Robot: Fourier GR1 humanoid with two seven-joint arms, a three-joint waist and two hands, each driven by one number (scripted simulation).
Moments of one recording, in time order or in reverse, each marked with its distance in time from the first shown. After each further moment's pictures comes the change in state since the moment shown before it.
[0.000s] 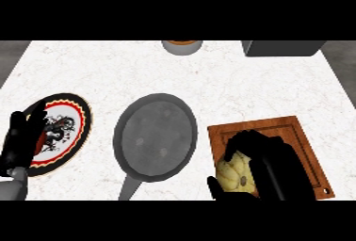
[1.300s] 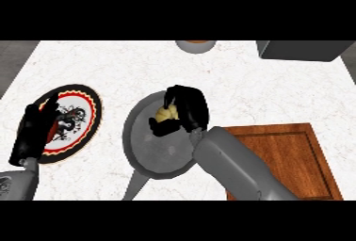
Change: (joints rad) left arm -0.066 -0.045 0.000 0.027 -0.054 -0.050 -0.009; right arm -0.718 0.127 0.163 1.159 -0.593 -0.655 0.031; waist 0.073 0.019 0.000
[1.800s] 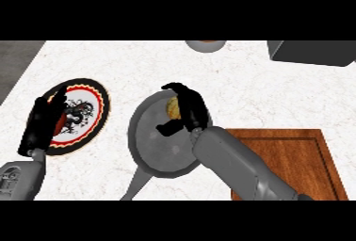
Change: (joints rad) left arm -0.066 -0.013 -0.015 0.044 -0.011 -0.020 -0.019; right arm -0.060 -0.003 0.086 0.176 -0.370 -0.117 -0.184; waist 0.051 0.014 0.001
